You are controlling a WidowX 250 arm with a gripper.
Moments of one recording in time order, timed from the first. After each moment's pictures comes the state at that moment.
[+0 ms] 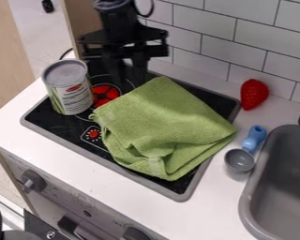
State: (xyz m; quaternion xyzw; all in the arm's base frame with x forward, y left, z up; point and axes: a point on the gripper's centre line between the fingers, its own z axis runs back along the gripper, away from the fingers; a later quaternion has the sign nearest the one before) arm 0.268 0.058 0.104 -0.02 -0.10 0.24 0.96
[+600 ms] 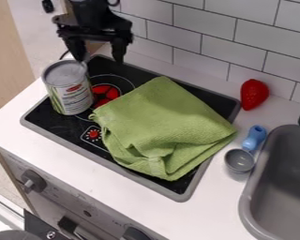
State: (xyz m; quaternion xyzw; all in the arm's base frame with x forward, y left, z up) arm 0.306 0.102 0.091 0.06 -0.14 0.11 0.98
